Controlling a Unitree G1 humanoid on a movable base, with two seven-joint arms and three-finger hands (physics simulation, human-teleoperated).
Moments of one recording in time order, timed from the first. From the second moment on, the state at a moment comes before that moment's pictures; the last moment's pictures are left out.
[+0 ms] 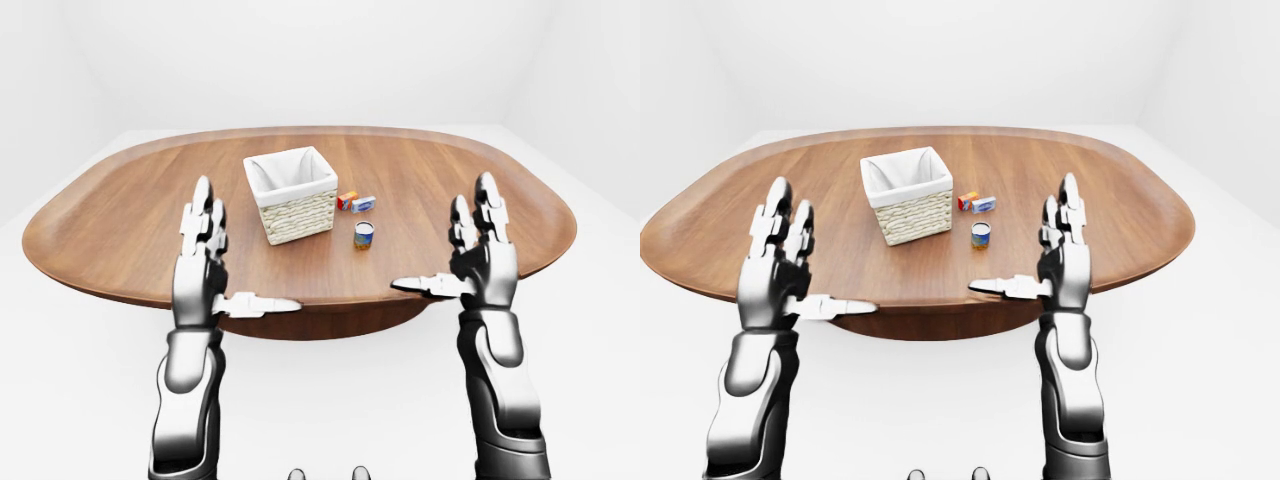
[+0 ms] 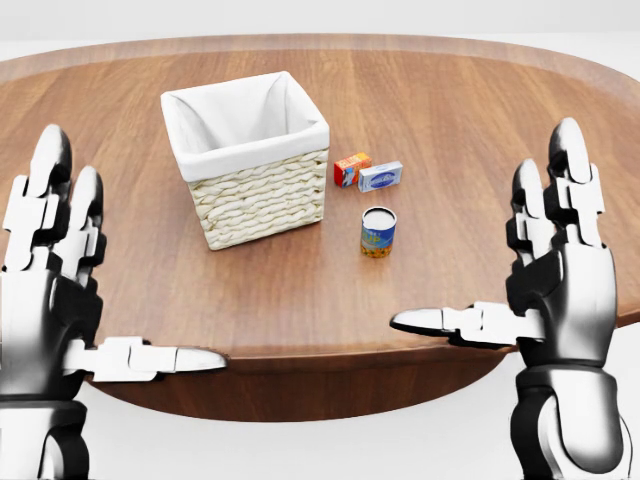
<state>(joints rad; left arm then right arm) -0.02 0.03 0.05 -0.44 0.02 0.09 -0.05 -0.08 -0.03 -0.09 -0.37 0.12 0.09 -0.05</state>
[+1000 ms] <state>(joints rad) -0.34 0.31 0.18 -1.04 -0.46 0.09 0.30 -0.25 -0.08 -0.12 -0.84 0.19 0.09 -0.11</state>
